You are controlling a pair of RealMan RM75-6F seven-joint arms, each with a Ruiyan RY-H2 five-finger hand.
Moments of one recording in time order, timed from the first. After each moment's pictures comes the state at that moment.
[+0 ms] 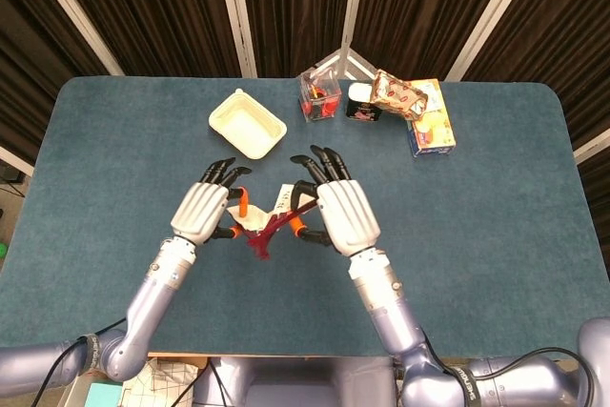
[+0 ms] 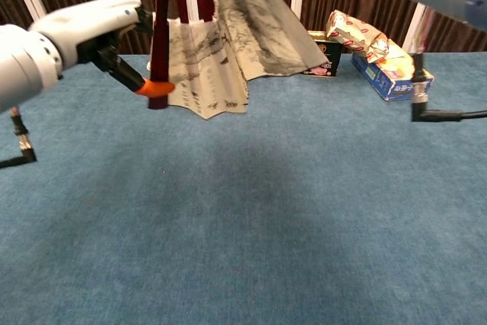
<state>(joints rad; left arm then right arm) -0.69 -1.52 -0.28 -1.75 1.10 1.14 0.35 0.78 -1.57 0.45 -2.09 -0.95 1.33 -0.56</state>
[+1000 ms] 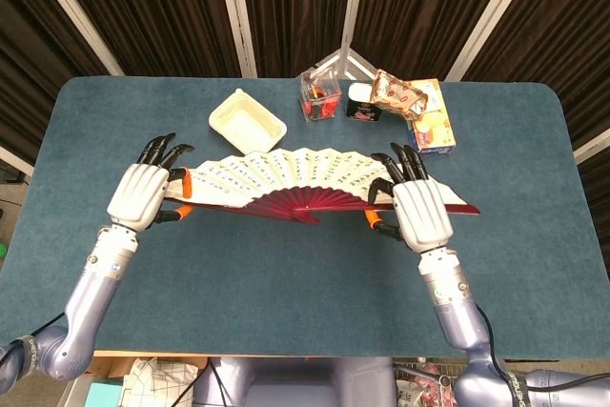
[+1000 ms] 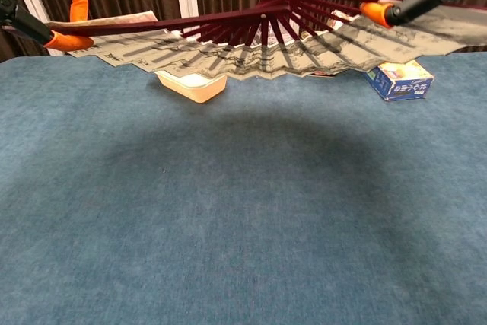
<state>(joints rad) -0.61 -1.28 -0.26 -1.79 1.16 1.18 0.28 0.61 -1.36 0.28 -1.96 -1.16 1.35 -0.40</state>
